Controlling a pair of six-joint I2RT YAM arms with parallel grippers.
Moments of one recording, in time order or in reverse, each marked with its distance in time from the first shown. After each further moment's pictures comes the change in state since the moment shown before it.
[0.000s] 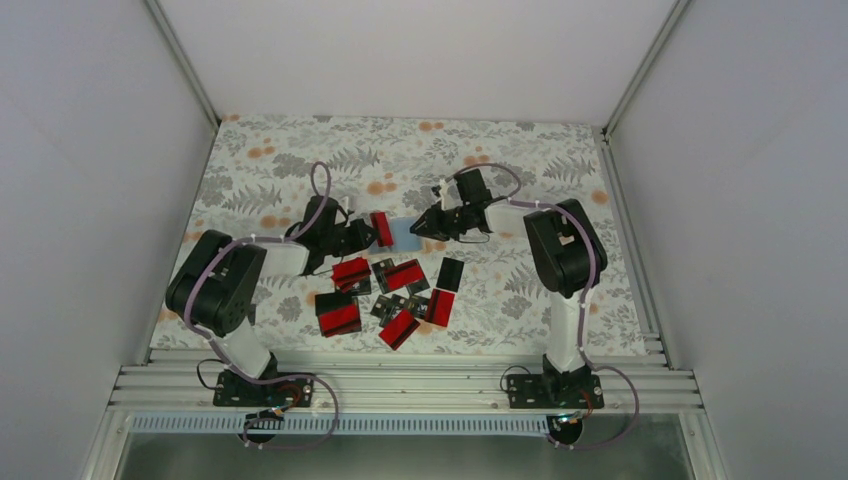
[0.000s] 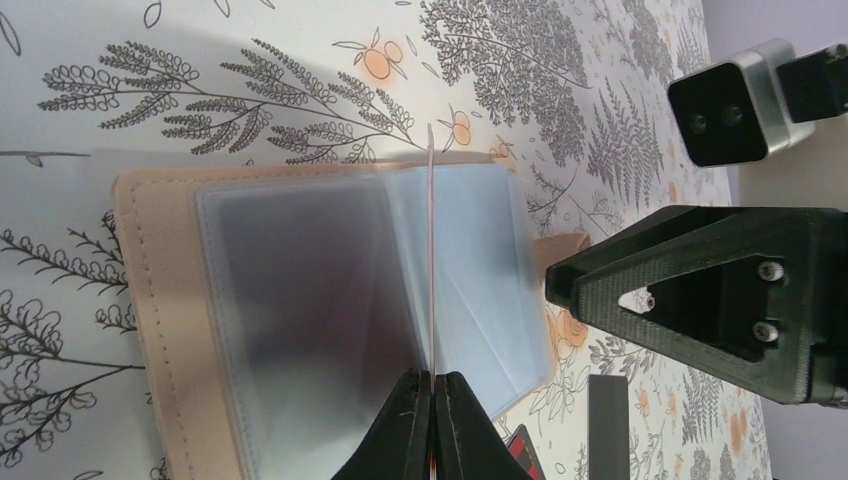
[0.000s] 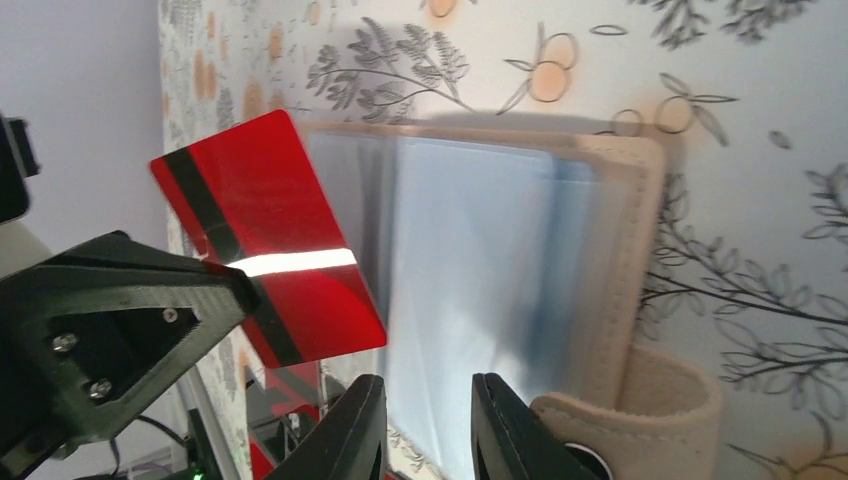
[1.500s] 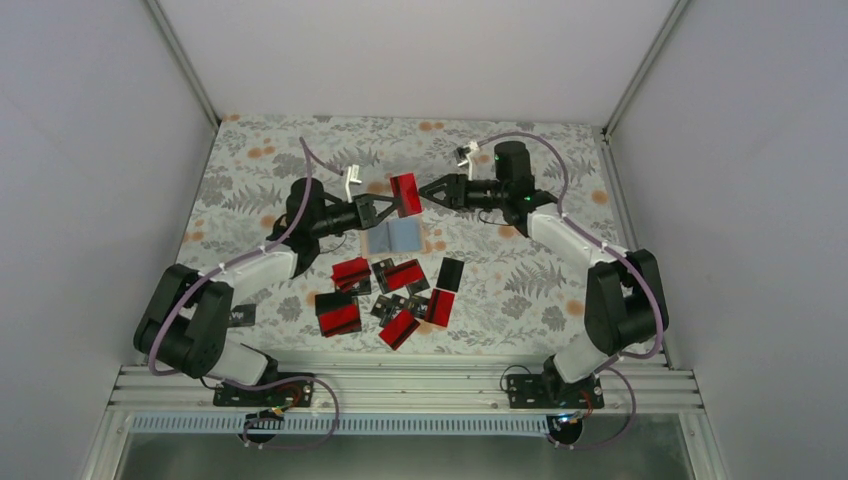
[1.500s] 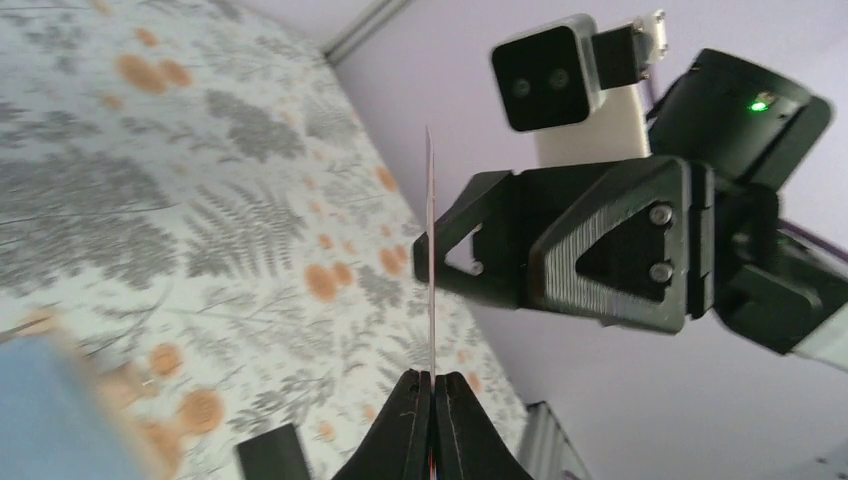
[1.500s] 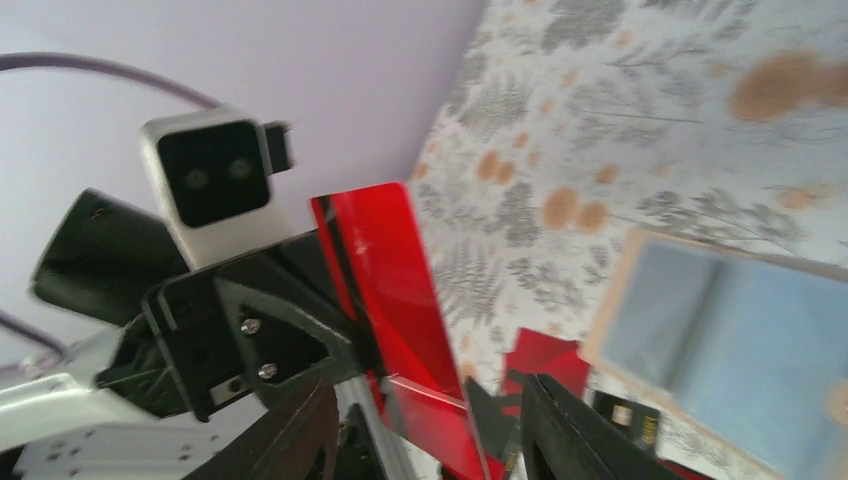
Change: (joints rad) left arm -0.044 -0.229 0.046 0.283 0.314 -0.130; right arm -0.054 -0.458 -0.105 0.134 -0.177 0.122
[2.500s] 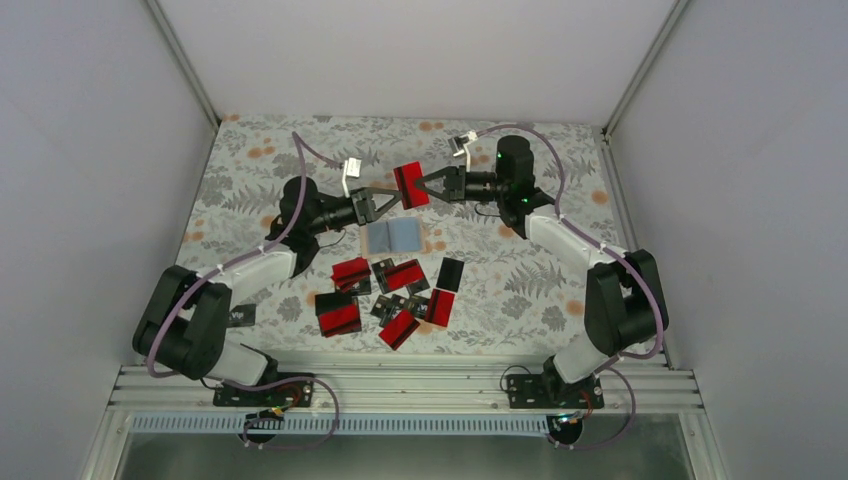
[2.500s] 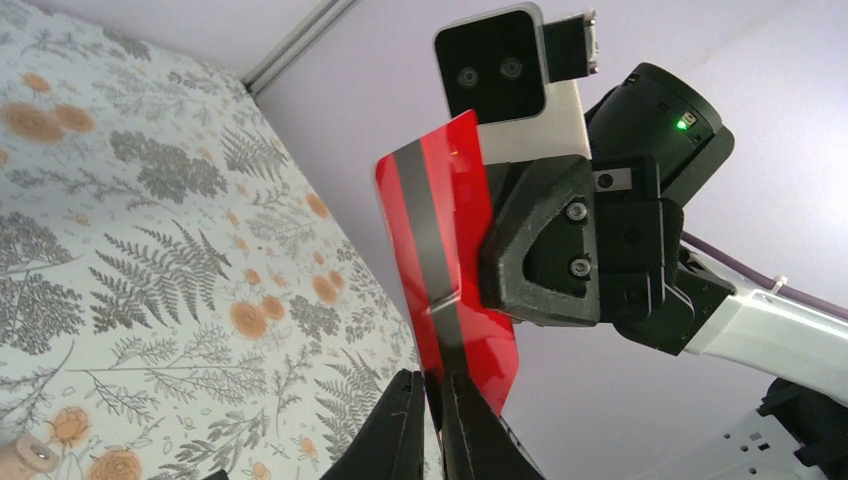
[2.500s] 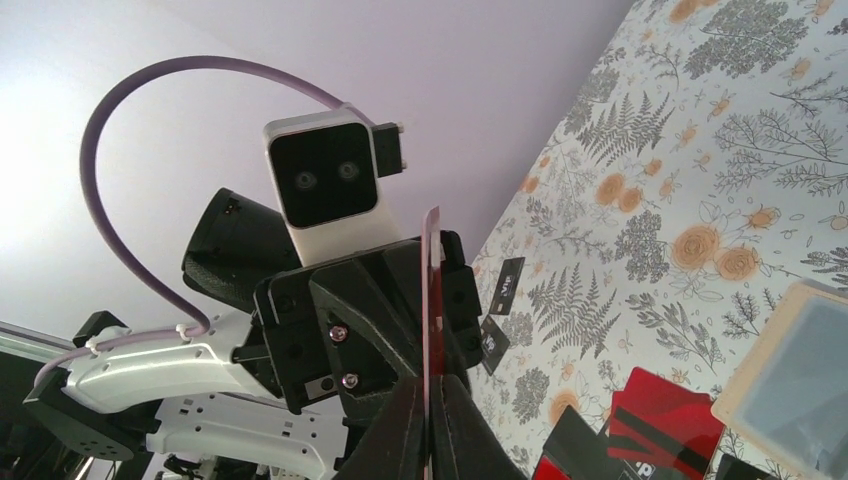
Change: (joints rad) left arm 0.003 -0.029 -0.003 0.106 0.045 -0.053; right arm 0.018 -0.001 -0.006 0.244 -0.113 0.172
